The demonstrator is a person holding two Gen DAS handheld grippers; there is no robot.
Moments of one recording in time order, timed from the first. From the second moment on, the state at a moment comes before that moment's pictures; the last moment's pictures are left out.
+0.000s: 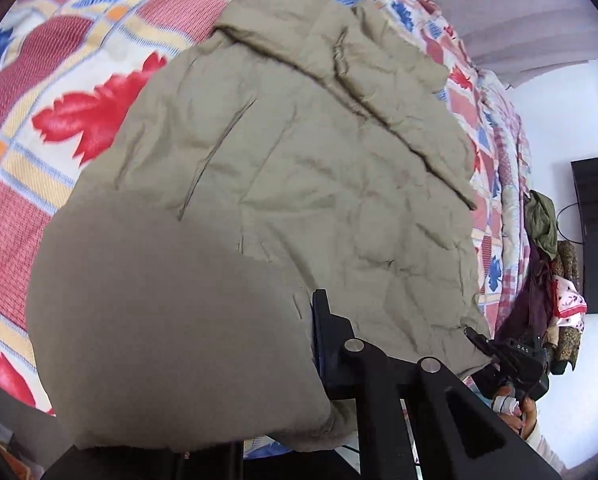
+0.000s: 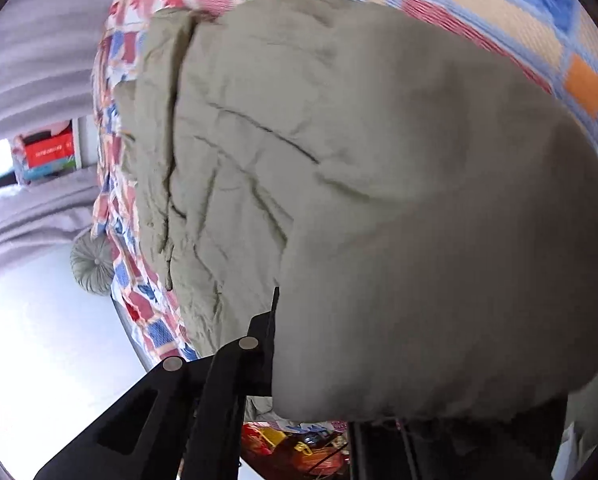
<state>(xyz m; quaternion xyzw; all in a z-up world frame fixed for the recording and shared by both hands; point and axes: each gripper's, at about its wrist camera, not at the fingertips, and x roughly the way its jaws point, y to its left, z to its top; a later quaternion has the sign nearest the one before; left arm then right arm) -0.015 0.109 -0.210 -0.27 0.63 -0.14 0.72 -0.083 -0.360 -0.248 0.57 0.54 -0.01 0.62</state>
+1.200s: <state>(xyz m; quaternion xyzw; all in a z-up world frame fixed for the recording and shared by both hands) 0.271 0.076 -0.093 -0.20 0.43 -0.14 0.87 0.245 -0.352 -0.075 0.30 0.45 0.06 0.84</state>
